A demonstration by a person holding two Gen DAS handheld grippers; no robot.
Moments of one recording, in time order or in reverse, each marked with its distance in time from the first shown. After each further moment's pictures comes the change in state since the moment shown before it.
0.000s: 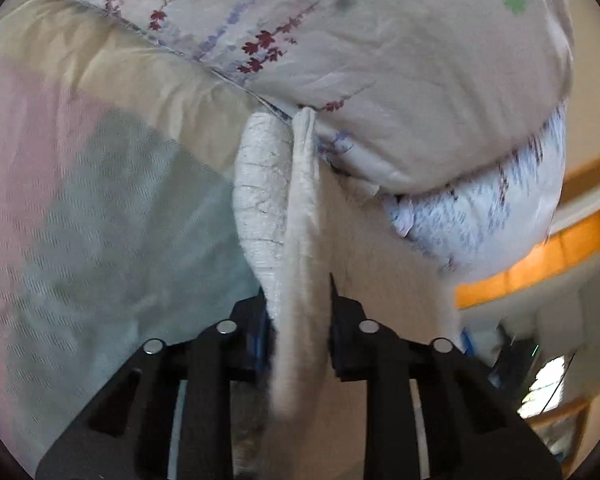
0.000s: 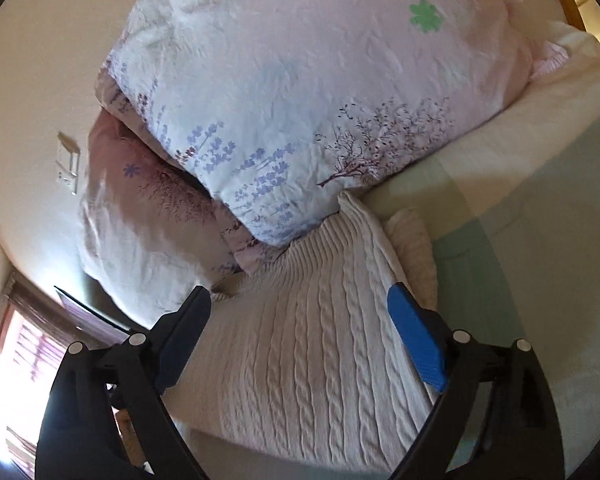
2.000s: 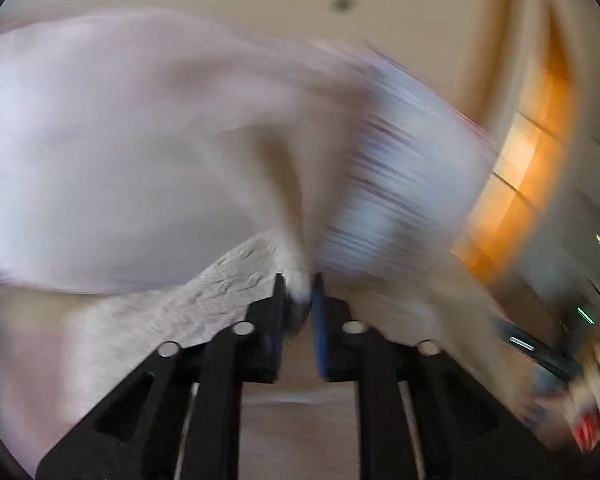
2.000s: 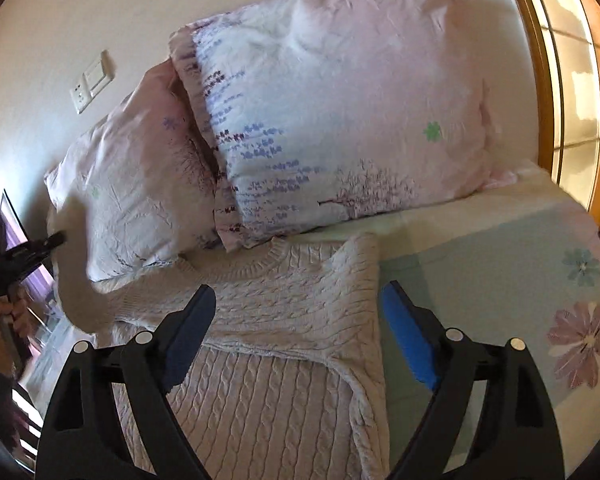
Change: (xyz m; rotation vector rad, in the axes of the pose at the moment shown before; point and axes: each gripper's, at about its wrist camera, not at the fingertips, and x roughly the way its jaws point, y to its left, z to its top) left arm -0.055 -0.184 -0.057 0.700 -0.187 0.035; right arm -0.037 0.061 -0.062 -0.377 -0.125 -0.277
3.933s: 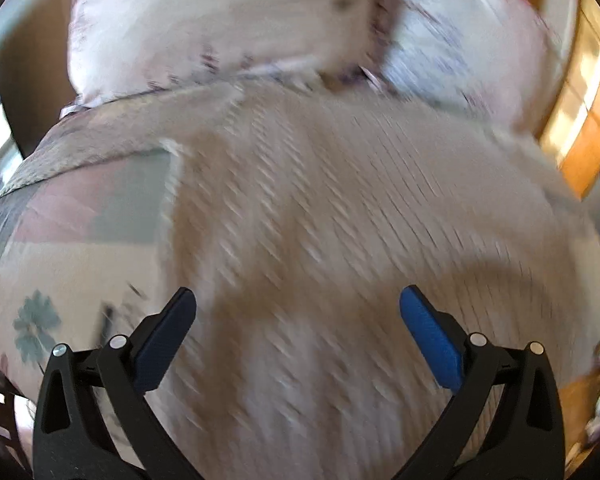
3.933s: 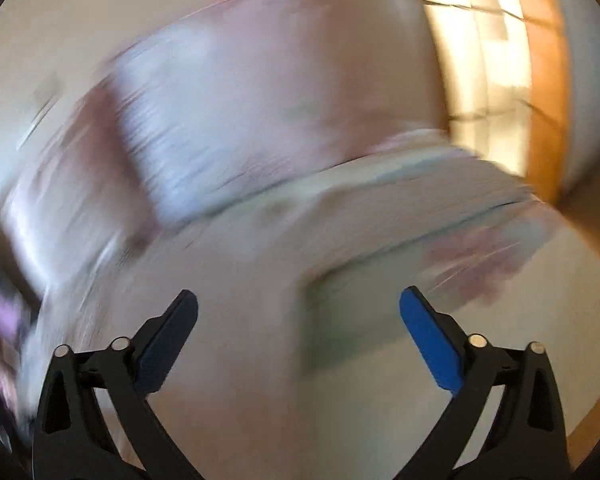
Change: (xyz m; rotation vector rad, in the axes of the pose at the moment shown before) left arm -0.048 -0.035 -0.192 -0.166 0.209 0.489; right arm -0.108 -0.104 -0.017 0.252 -0.032 -0.299
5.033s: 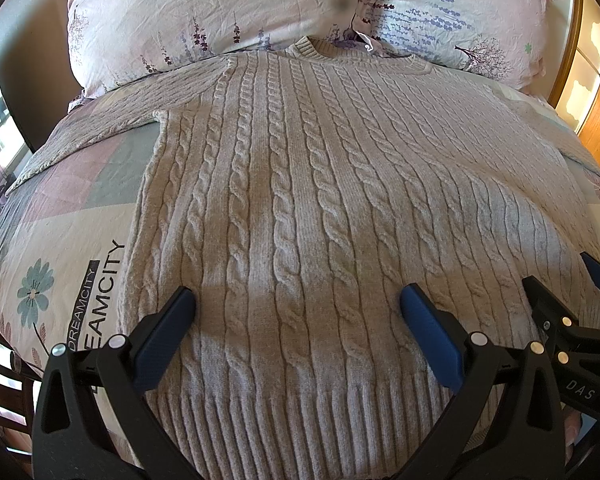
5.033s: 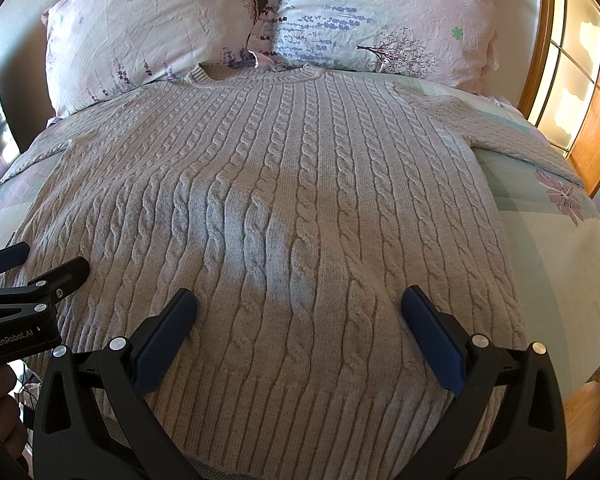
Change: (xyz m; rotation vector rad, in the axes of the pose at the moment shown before) left arm 0.012 -0.052 -0.036 0.080 0.091 0.106; right arm -0.008 0.173 -0.215 -0.527 0.227 -0.010
